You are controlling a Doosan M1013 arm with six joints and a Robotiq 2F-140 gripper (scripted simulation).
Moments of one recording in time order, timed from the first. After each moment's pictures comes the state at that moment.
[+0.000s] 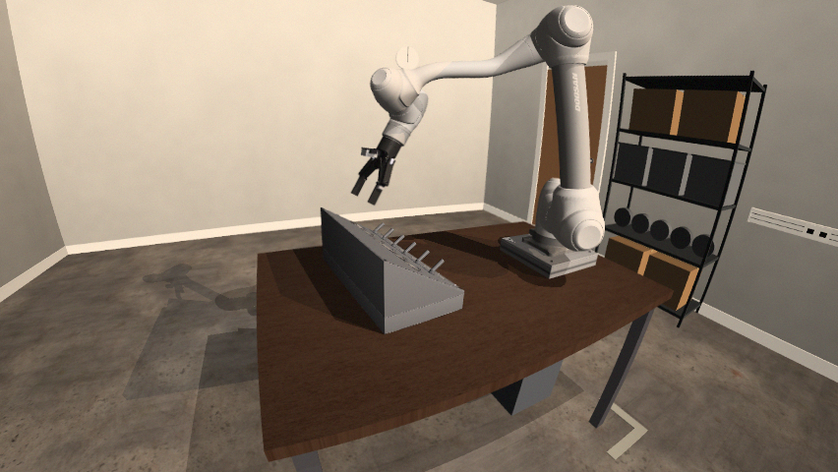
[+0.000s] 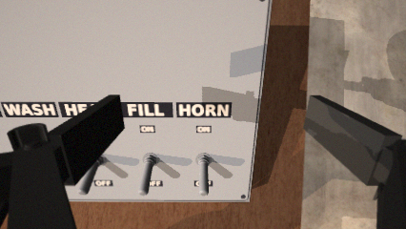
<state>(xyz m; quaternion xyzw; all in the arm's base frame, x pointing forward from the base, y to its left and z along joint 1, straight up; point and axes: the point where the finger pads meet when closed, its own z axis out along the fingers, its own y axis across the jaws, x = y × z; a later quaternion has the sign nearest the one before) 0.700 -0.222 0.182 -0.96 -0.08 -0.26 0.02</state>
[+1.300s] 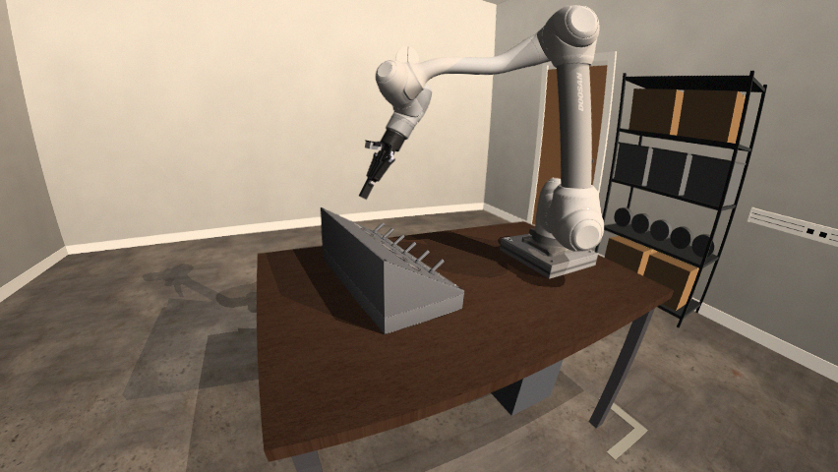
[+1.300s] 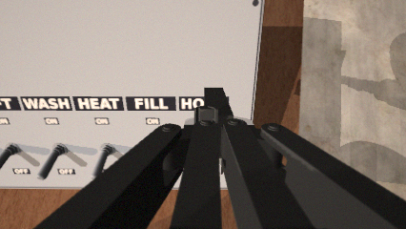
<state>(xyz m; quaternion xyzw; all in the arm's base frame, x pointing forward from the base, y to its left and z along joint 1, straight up) 0.687 -0.224 0.206 -0.96 -0.08 -0.26 0.02</state>
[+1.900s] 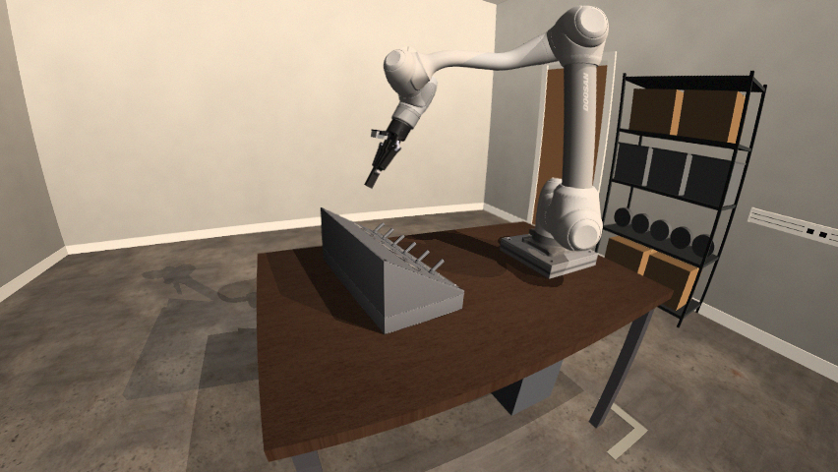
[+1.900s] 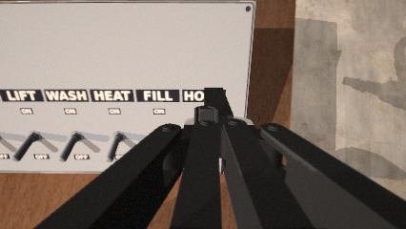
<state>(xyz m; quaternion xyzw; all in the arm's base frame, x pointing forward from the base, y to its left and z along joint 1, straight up) 0.666 -0.227 0.243 -0.96 -0.08 -0.26 0.02</state>
